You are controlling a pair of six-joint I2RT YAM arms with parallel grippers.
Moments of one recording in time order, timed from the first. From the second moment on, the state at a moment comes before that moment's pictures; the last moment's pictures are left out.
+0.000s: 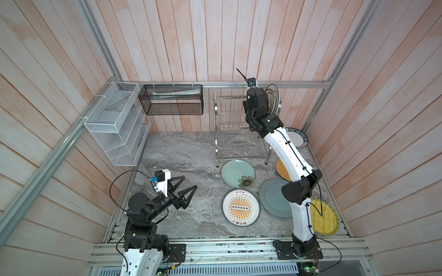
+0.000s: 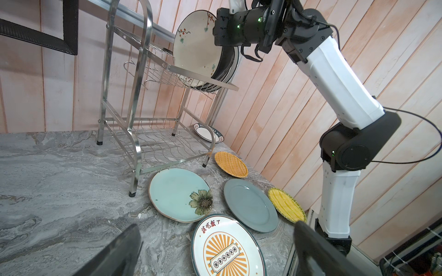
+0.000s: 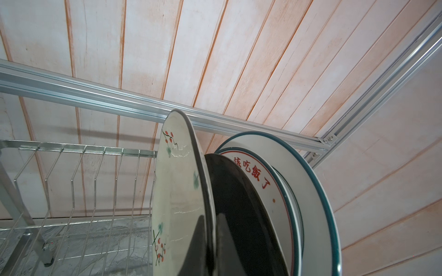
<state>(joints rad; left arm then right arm) -0.05 0.35 0.47 -0.11 0.80 -0.39 0.59 2.13 2.51 -0.55 0.80 -0.21</state>
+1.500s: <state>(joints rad) -0.05 0.35 0.47 -0.11 0.80 -0.39 0.53 2.03 2.42 -0.57 0.66 -0.12</state>
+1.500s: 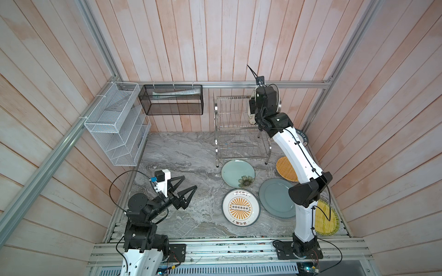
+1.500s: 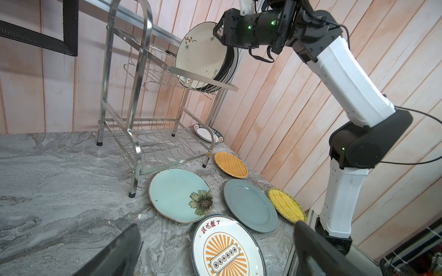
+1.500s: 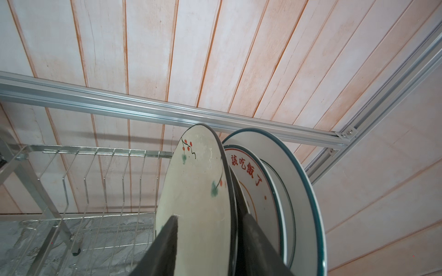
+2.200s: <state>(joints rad) -0.05 0.38 0.47 -0.12 0.78 -0.39 0.54 1.92 2.34 -0.58 0.55 -0.05</state>
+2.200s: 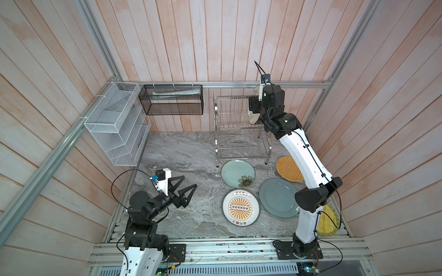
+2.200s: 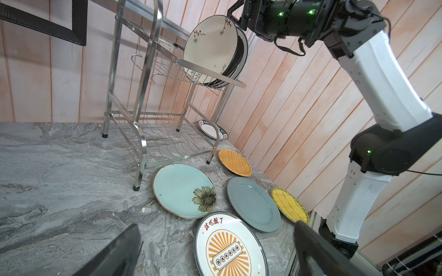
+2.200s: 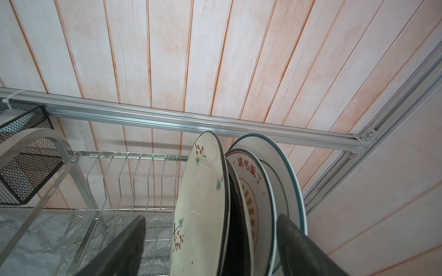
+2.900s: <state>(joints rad) -0.10 0.53 0.54 -0.24 0.67 -0.45 0.57 1.21 1.49 -0.40 0.41 0.19</state>
